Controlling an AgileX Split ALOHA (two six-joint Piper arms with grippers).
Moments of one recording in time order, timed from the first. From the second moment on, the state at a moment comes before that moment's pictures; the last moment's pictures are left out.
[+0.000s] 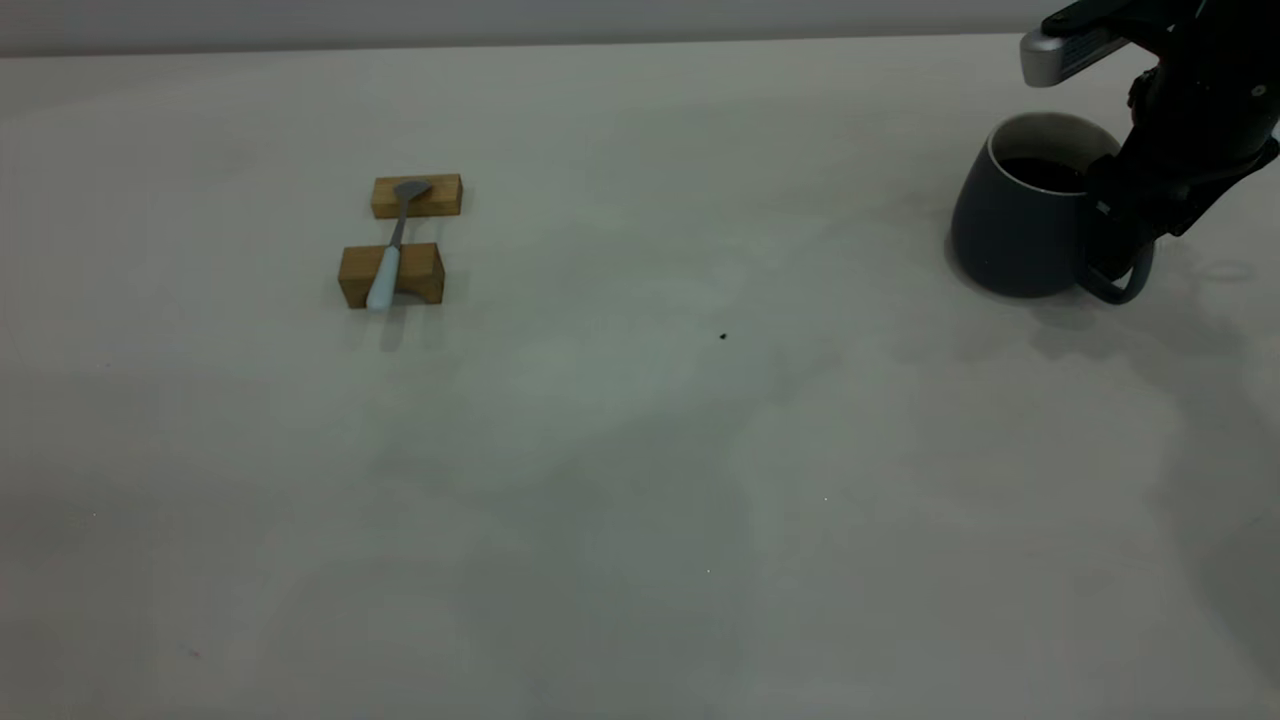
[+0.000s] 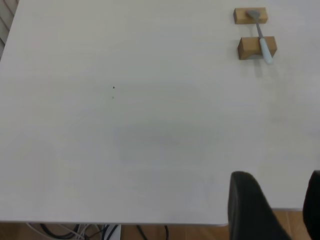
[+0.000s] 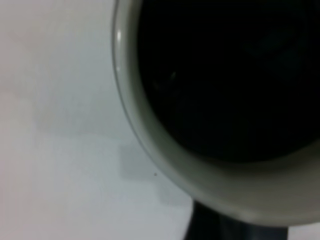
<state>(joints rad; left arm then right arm) 0.00 -0.02 -0.49 0.03 1.13 -0.03 0.03 2.30 -1.34 0.03 0.50 -0.62</state>
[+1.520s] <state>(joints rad) 0.00 -0.02 -0.49 0.03 1.13 -0.03 0.48 2.32 -1.51 0.07 0.55 -0.48</state>
